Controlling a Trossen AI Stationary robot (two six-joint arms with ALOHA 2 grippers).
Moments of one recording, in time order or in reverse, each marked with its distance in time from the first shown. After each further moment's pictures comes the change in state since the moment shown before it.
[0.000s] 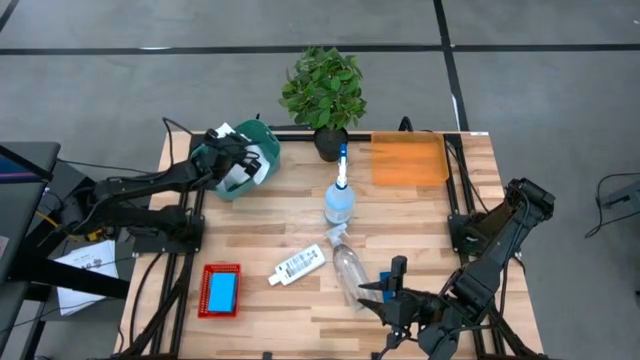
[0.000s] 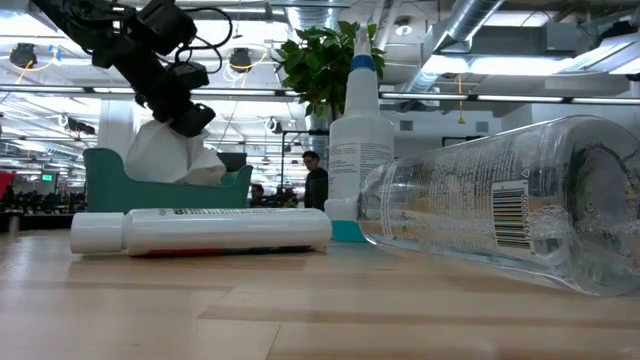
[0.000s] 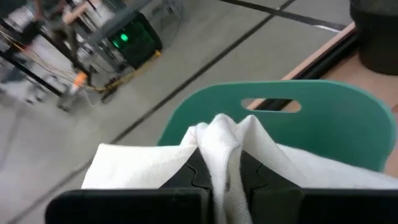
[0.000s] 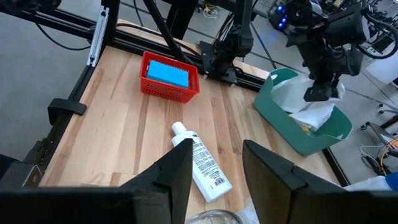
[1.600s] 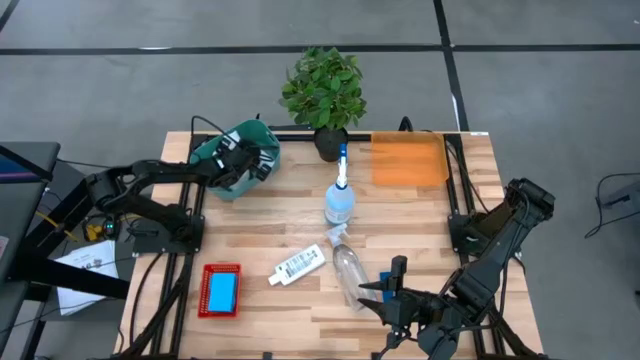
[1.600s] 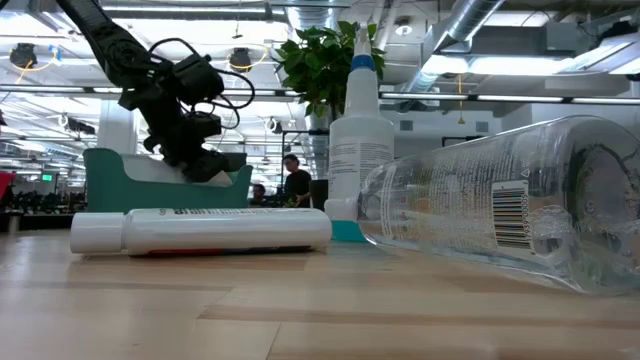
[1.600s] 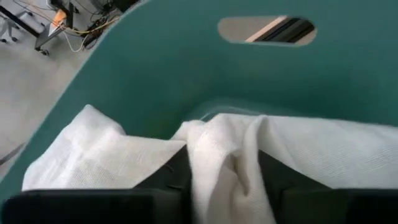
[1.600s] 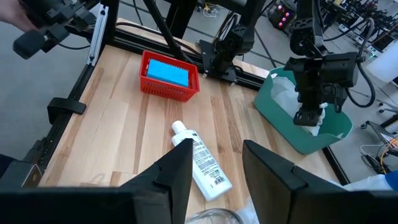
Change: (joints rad) left arm 0.036 0.335 0.000 0.096 0.036 -0.191; right arm 0.000 0.000 0.000 -0.007 0.000 0.007
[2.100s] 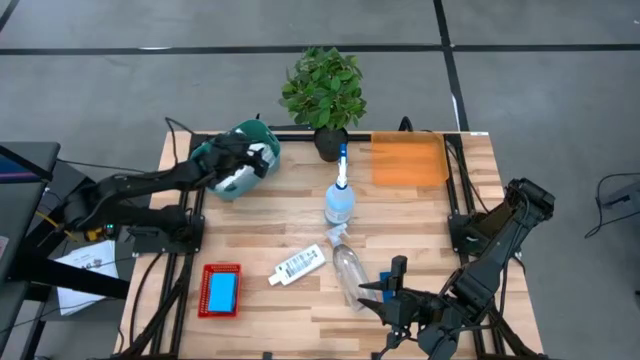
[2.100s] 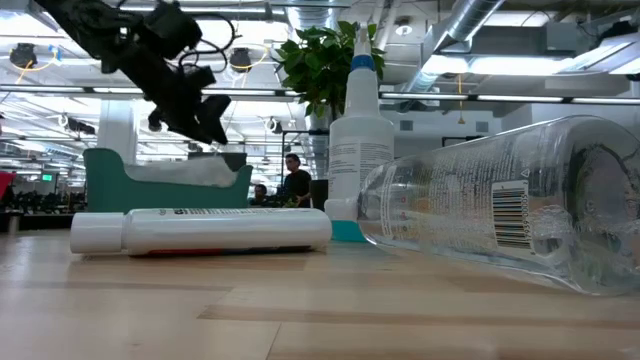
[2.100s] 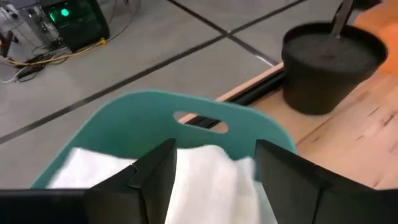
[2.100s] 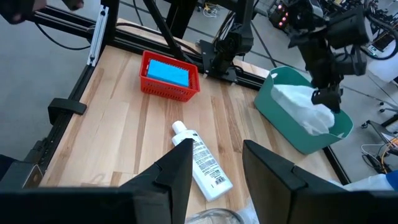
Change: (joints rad) left arm -0.035 -0.287 0.000 -0.014 0.181 -0.052; right arm 0.000 0.000 0.000 0.001 -0.001 0.003
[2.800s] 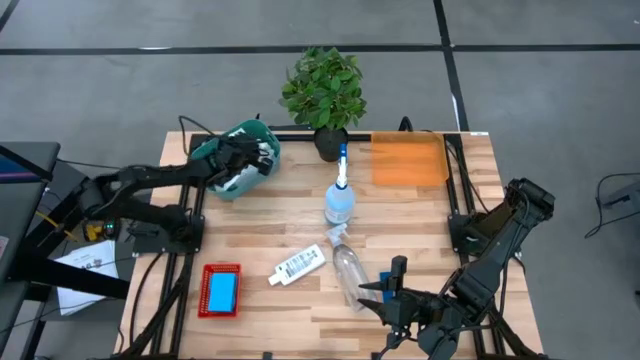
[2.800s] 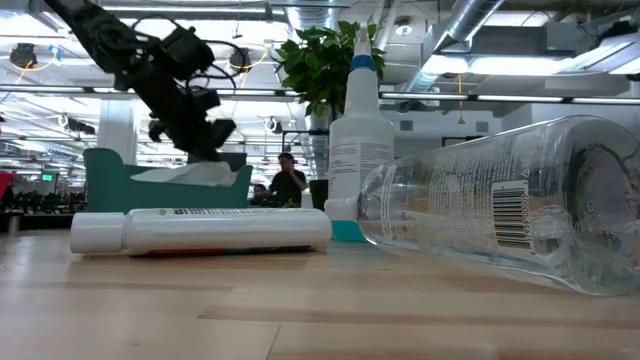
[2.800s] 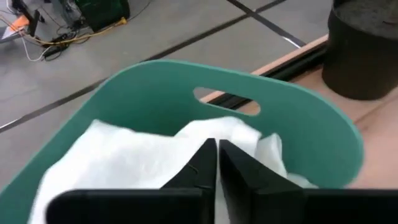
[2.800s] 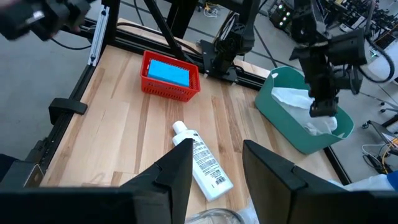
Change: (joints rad) left arm 0.032 0.166 0.000 0.075 -0.061 -0.024; right arm 0.000 0.000 0.000 0.000 -0.003 -0.001
